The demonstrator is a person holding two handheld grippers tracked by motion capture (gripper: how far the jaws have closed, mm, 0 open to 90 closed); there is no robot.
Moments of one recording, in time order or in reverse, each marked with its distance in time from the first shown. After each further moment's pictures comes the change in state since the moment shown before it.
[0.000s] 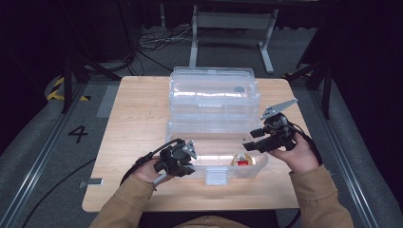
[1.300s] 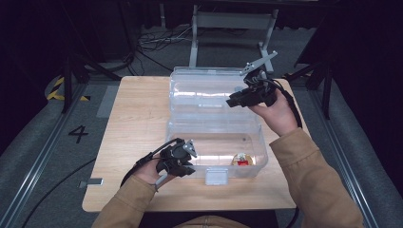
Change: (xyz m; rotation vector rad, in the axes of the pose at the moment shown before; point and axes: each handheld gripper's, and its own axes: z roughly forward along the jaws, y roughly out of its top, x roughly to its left) left arm 0.001 0.000 0.000 0.000 -0.010 -0.040; right arm -0.025 0.115 -0.001 -0.062 -0.053 -0.097
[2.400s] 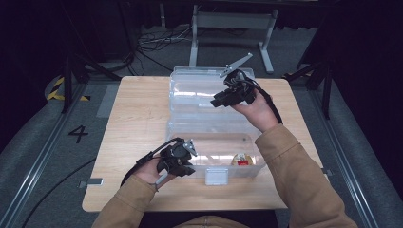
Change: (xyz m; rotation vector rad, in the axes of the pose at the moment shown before) left arm 0.001 0.001 0.000 0.006 -0.016 -0.025; right arm -0.003 0.018 0.048 0.020 0.030 -0.069
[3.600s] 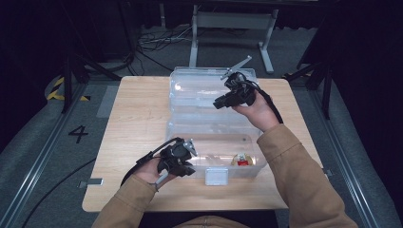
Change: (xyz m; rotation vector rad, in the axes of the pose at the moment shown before) left arm 0.001 0.000 0.000 0.004 -0.010 -0.015; right arm -0.007 -0.010 0.012 0.055 0.016 0.062
